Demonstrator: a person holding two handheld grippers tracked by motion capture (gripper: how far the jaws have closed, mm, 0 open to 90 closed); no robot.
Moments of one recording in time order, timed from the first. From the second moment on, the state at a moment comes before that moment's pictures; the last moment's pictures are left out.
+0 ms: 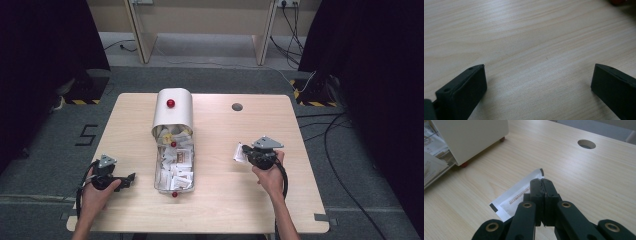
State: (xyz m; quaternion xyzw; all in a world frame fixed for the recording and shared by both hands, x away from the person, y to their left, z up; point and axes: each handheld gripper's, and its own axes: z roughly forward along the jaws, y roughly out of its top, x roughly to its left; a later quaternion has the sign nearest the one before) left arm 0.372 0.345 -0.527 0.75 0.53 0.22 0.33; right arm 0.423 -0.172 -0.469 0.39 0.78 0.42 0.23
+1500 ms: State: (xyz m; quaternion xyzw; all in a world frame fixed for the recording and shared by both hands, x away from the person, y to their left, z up) left arm 0.372 0.344 -0.527 0.75 0.53 0.22 0.33; right arm 0.441 -0.156 -0.497 0.40 0.80 0.40 0.22
